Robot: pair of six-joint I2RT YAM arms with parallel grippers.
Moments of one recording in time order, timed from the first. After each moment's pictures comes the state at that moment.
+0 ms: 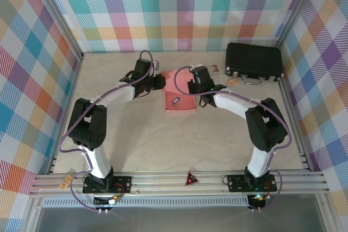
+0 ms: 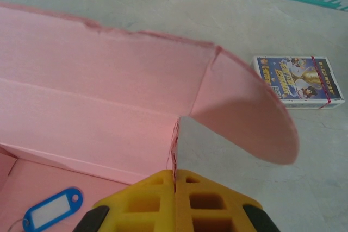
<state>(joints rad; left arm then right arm) -0.40 1.81 1.29 -0.20 0.20 -0.44 0.58 1.79 1.19 -0.07 0.27 0.13</state>
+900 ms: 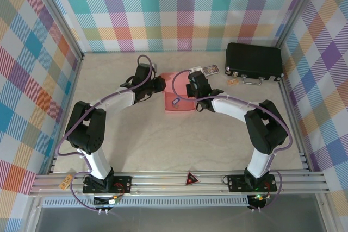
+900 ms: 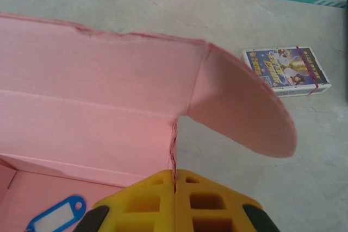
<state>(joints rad) -0.43 1.76 1.19 -0.10 0.13 -0.57 0.62 1.76 1.13 -0.01 0.38 0.21</state>
